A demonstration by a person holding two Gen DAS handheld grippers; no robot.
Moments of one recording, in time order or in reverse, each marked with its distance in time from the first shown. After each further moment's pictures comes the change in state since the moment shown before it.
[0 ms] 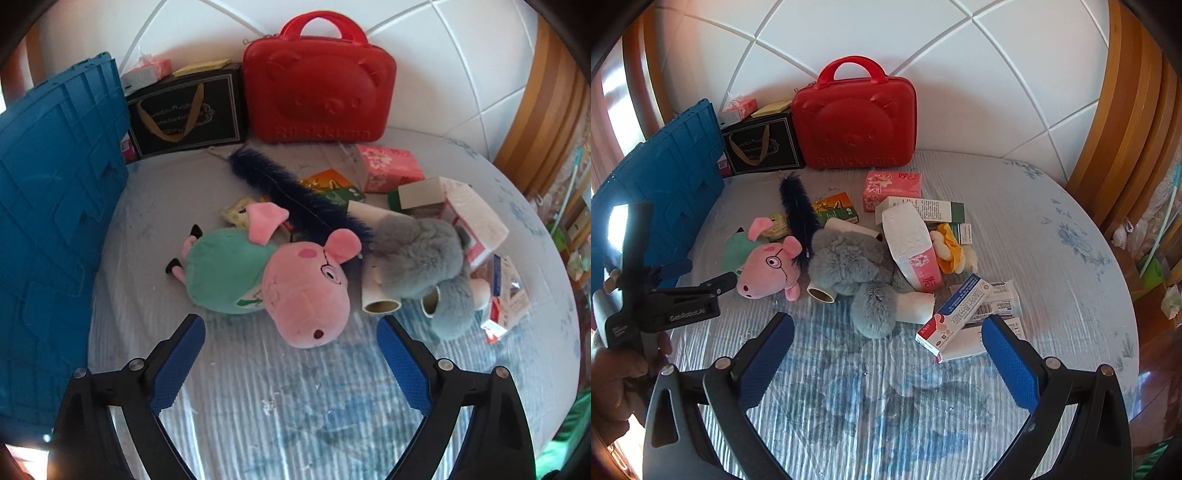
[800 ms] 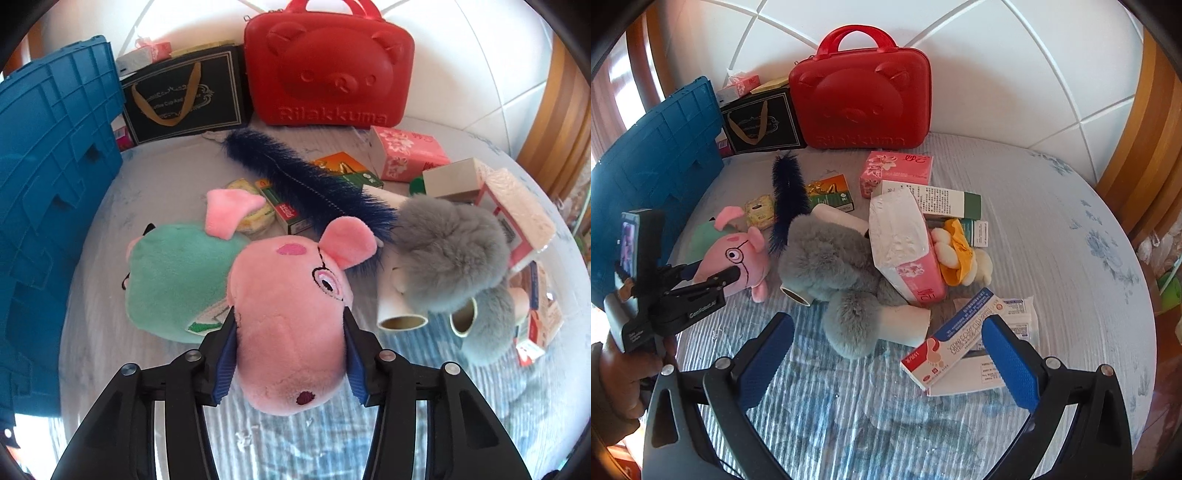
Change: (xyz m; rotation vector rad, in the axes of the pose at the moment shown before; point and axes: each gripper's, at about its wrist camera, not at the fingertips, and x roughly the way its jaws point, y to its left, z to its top) left arm 0.037 -0.014 -0.011 -0.007 -0.027 0.041; right arm 0.074 -0.024 0.021 -0.079 0.023 0.061
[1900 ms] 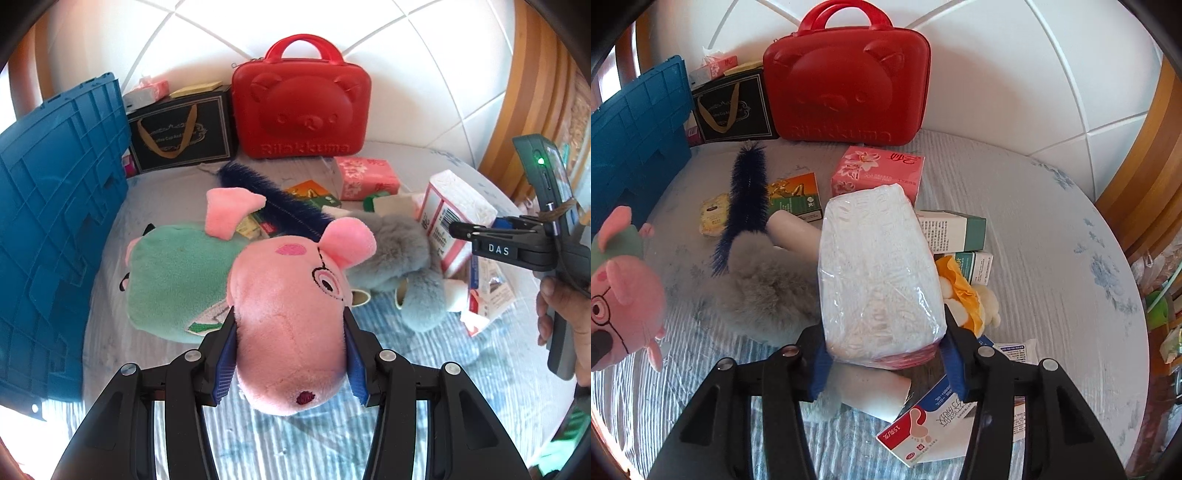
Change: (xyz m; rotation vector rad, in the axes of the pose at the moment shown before) left arm -0.089 -0.008 -0.018 0.042 -0.086 -0.063; right arm 0.057 -0.010 0.024 -0.024 0.007 -0.083
